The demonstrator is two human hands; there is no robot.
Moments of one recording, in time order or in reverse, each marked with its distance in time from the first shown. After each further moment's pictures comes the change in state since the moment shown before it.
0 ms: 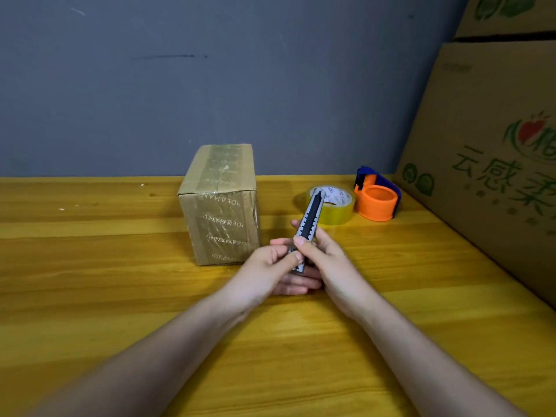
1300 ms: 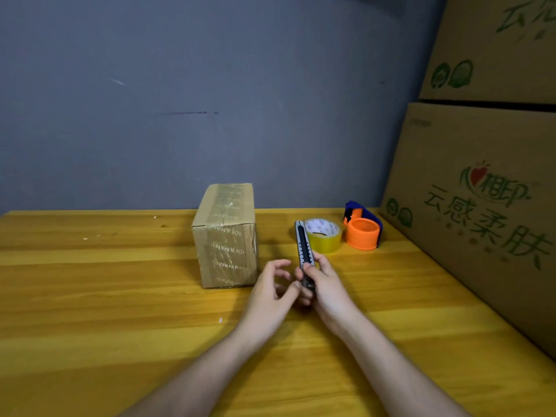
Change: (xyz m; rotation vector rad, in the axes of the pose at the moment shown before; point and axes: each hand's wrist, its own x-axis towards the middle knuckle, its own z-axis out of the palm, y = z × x) left_hand 0.000 -0.023 0.018 0.394 0.410 0.346; right_hand -0.009 -0.007 0.003 0.124 0.164 0.016
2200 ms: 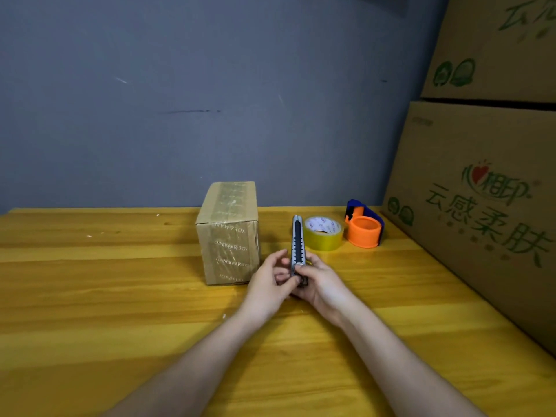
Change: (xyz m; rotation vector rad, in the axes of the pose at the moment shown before) left_hand 0.020 -0.002 -0.007 0.037 -0.049 -0.131; right_hand 0.008 -0.002 0.002 0.084 -0.087 0.185
